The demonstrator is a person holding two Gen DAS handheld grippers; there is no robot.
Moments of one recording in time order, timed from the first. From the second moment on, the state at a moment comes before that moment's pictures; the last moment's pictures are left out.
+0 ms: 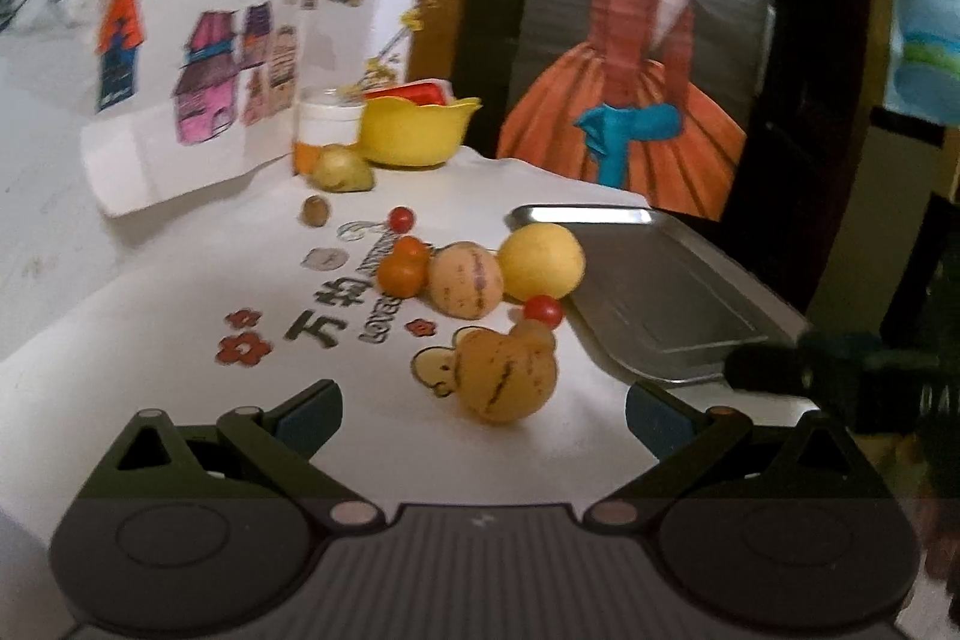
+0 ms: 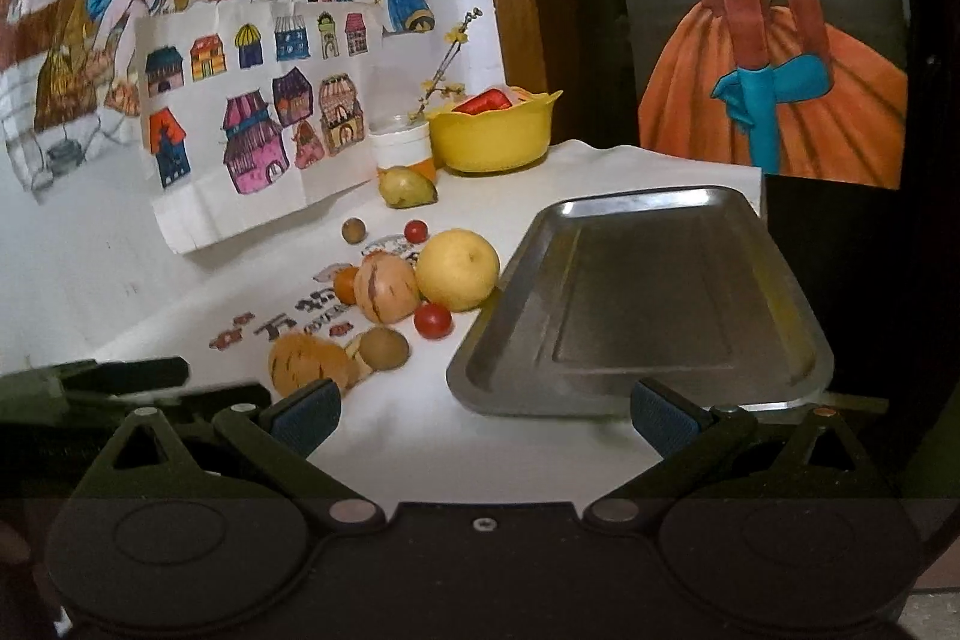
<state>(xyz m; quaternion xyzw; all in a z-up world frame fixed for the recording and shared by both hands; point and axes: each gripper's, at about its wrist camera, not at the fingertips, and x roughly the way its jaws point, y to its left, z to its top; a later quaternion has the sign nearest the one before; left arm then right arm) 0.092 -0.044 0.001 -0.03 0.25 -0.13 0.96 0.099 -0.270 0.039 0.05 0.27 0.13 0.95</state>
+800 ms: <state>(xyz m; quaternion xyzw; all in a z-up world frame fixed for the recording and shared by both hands) 0.119 -0.053 -0.009 0.02 0.26 -0.17 0.95 0.178 -0.236 0.036 0.07 0.32 0.22 0.92</state>
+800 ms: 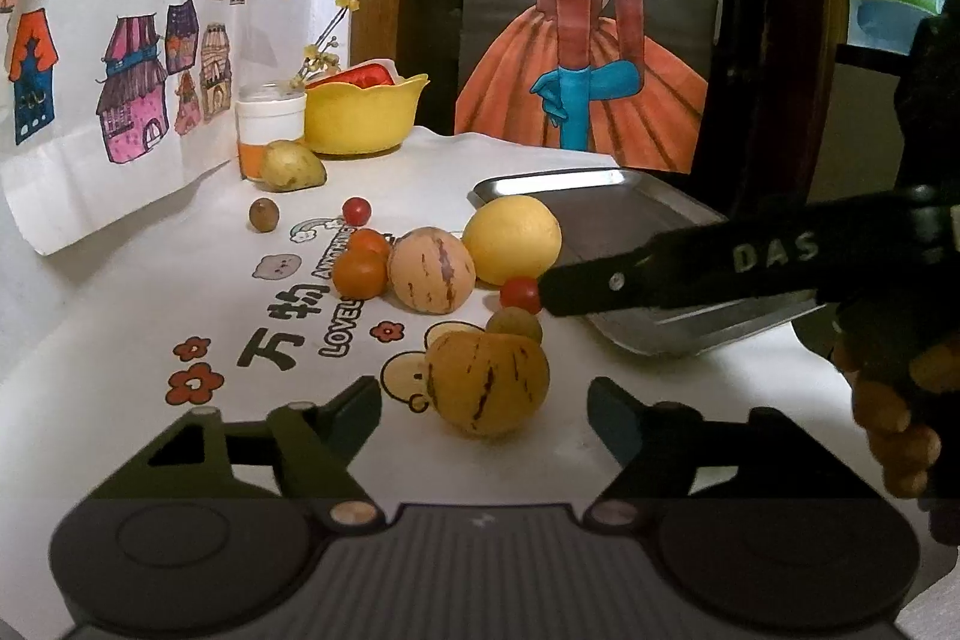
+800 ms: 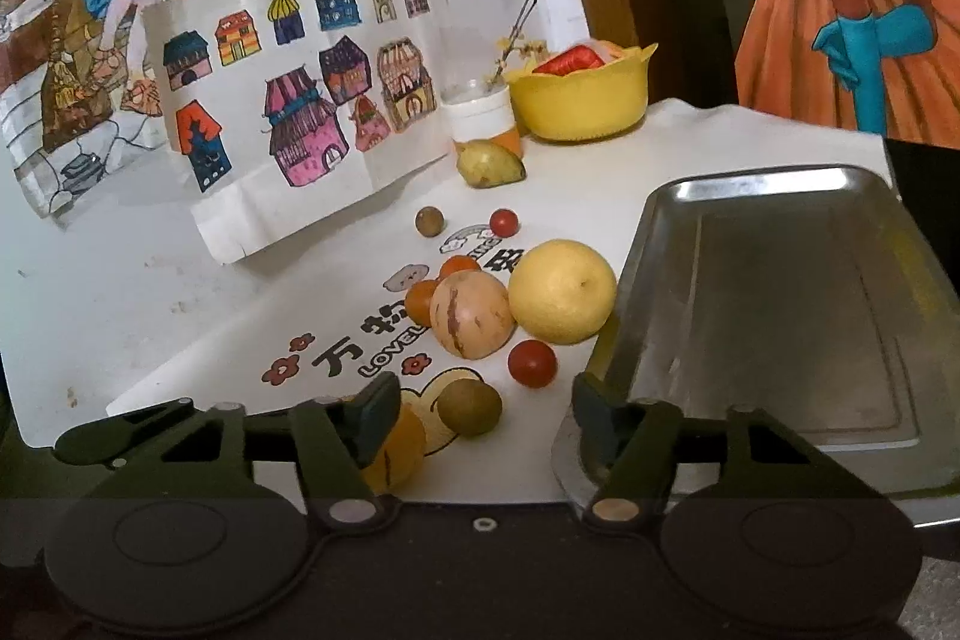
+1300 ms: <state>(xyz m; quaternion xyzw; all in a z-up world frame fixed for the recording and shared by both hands) 0.131 -0.052 -0.012 0.00 0.27 -0.19 0.95 0.204 -0.225 0.023 0.09 0.36 0.23 0.90</state>
